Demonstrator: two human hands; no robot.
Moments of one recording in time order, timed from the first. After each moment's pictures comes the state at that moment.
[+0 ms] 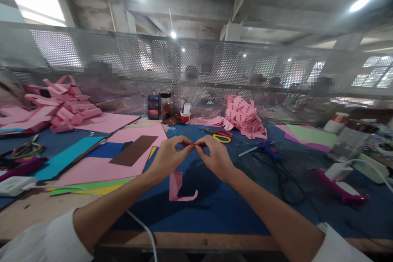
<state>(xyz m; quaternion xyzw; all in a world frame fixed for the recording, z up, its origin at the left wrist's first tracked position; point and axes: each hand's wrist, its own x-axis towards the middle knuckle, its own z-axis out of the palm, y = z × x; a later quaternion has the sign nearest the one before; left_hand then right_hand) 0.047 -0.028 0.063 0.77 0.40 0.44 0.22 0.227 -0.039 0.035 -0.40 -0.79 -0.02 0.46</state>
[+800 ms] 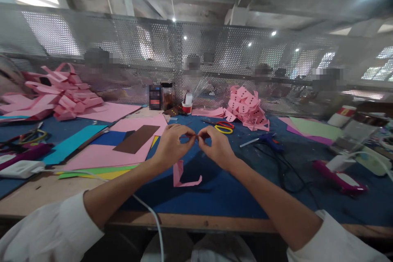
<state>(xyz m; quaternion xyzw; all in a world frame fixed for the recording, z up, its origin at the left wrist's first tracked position) 0.047 -0.023 0.053 0.82 0.35 0.45 0.01 0.226 -0.037 0.032 -0.41 -0.78 -0.01 0.47</state>
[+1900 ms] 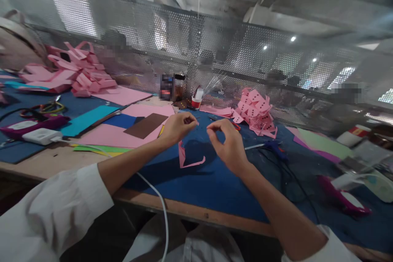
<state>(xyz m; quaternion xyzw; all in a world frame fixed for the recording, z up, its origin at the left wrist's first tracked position) 0.032 0.015 0.047 0.75 0.45 0.44 0.17 0.219 -0.065 0.064 -0.39 -0.79 -0.01 0.48</state>
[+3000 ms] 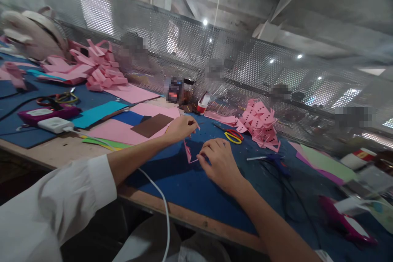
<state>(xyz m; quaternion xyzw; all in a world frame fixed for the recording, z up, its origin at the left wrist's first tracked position) 0.020 0.034 0.045 0.75 0.49 0.39 0.22 0.206 -0.073 0.038 -0.39 -0.88 -0.13 0.24</state>
